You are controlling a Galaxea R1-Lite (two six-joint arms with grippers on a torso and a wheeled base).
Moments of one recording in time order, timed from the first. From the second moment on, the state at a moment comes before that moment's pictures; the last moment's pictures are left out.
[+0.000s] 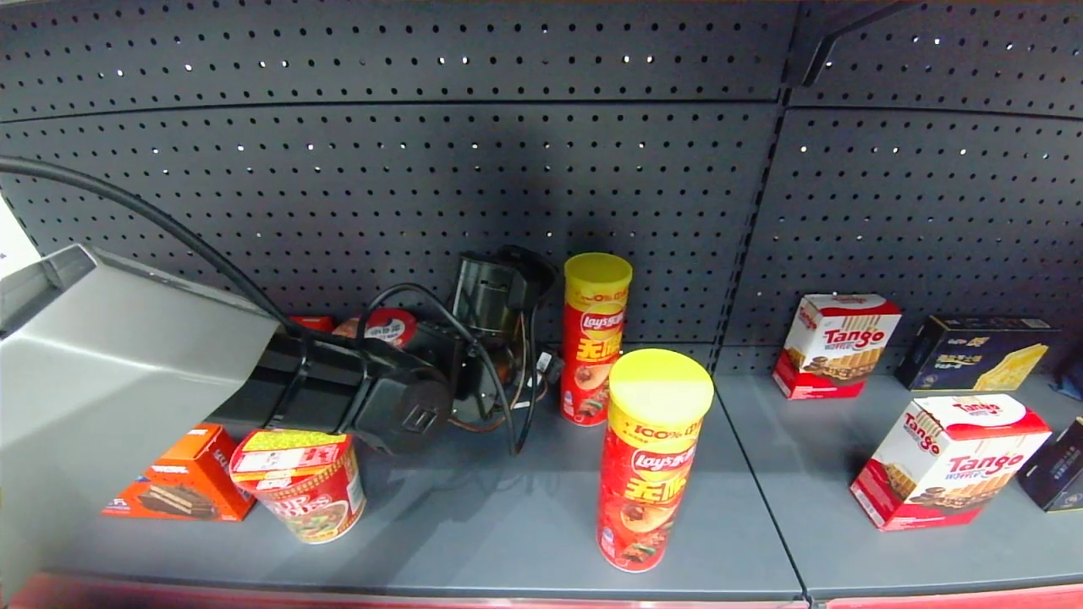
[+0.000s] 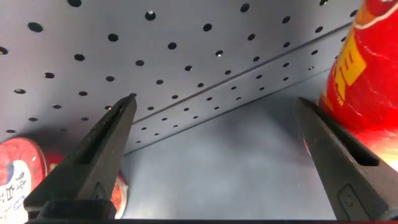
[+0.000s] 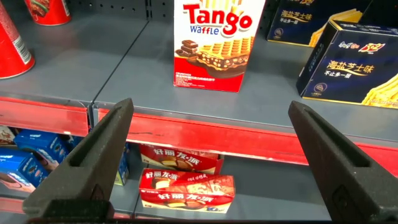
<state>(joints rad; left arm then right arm) -0.60 2.11 -1.29 -0.41 0.44 0.18 0.21 0.10 0.00 -0.08 -0.14 -0.10</state>
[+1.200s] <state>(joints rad) -0.57 1.60 -0.90 -0.41 0.45 0.15 0.21 0.11 -0.01 -0.03 -0.08 -0.13</state>
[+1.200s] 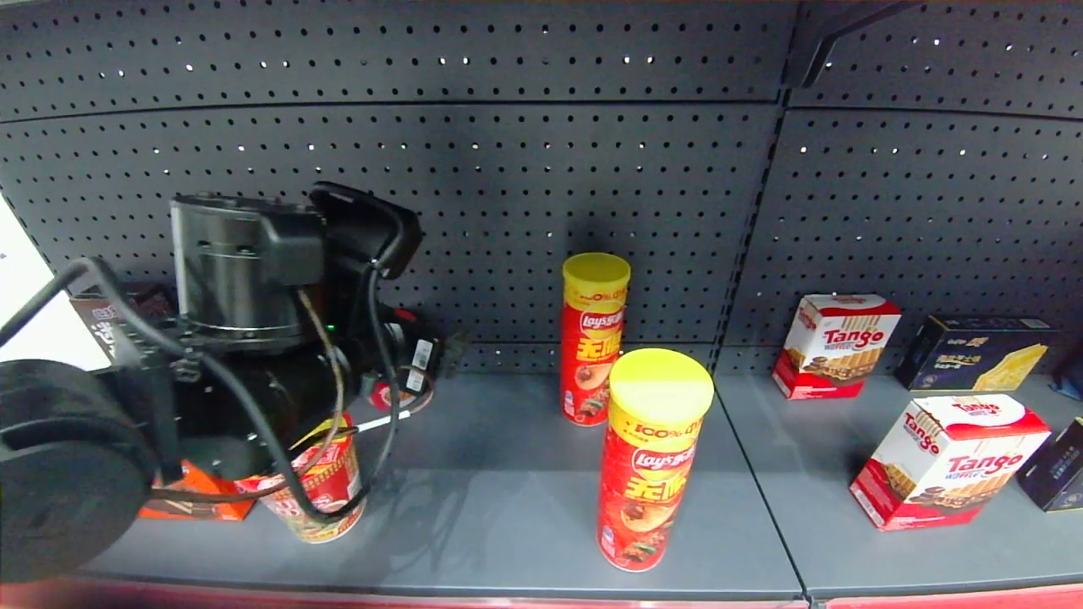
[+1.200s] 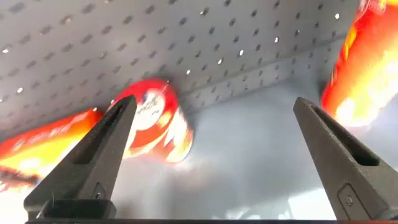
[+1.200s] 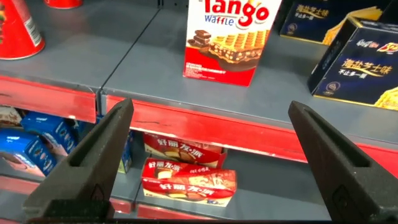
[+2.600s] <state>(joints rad) -0.47 1.37 -0.71 -0.41 0.36 0.16 0.50 1.37 -0.48 -0.68 -0.15 -0.12</state>
